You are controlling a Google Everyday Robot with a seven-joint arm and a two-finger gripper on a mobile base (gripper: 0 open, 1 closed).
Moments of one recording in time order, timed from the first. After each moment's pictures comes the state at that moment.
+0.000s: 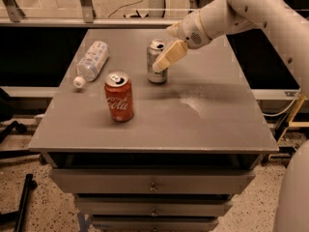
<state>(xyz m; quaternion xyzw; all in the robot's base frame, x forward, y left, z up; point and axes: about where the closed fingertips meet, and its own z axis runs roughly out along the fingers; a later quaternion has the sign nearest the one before) 0.689 -0.031 0.912 -0.56 0.69 0.22 0.39</state>
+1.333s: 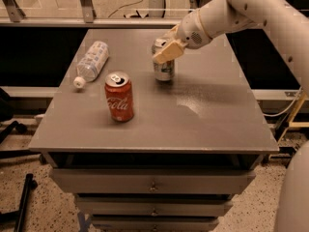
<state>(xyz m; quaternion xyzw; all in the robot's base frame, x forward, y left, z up) 0.682 -0.033 0.912 -0.57 0.69 0.22 0.38</state>
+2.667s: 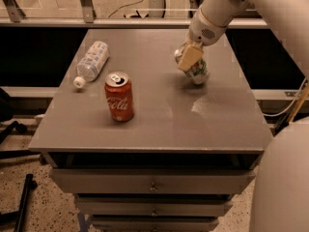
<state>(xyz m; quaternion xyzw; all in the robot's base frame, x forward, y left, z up) 0.671 -0.101 0.893 -0.63 0.75 0.06 0.22</state>
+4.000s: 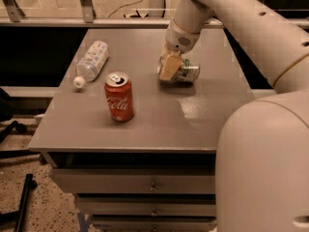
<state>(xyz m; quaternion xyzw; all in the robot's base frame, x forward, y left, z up) 0.671 -0.044 0.854 -0.70 0.69 0.10 0.15</state>
